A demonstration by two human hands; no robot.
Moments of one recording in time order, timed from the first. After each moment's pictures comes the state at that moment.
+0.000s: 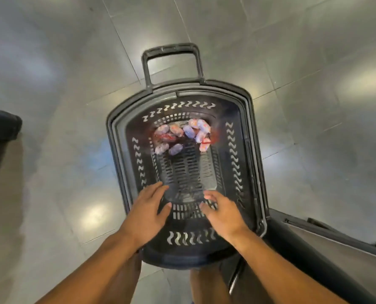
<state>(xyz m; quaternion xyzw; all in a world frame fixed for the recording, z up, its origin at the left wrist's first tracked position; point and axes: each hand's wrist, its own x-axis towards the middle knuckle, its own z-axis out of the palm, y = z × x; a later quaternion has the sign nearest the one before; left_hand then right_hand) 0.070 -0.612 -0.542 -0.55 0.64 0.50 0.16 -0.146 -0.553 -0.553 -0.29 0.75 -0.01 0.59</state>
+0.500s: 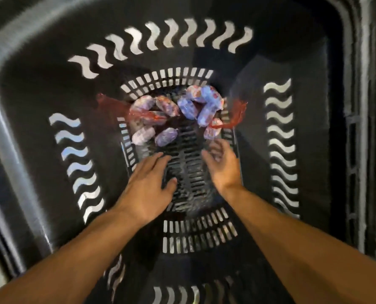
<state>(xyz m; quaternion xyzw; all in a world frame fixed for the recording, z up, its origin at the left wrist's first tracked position) 0.027 -0.641 -0.761 -0.58 0.64 0.49 0.14 -0.155 -0.612 -0.823 -0.20 0.81 -0.24 0.49</state>
